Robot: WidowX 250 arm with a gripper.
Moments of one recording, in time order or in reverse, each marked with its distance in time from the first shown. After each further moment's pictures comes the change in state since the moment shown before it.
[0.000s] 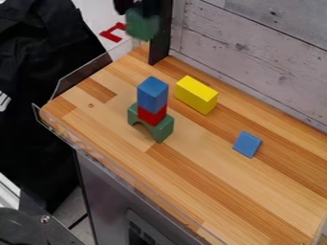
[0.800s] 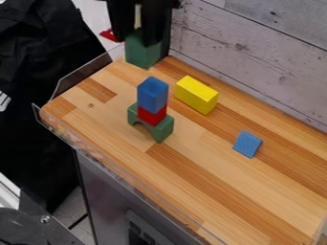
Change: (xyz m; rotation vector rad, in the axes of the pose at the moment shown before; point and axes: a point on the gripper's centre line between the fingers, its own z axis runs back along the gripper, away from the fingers) arm -0.022 -0.022 -0.021 -0.031 0.030 -0.060
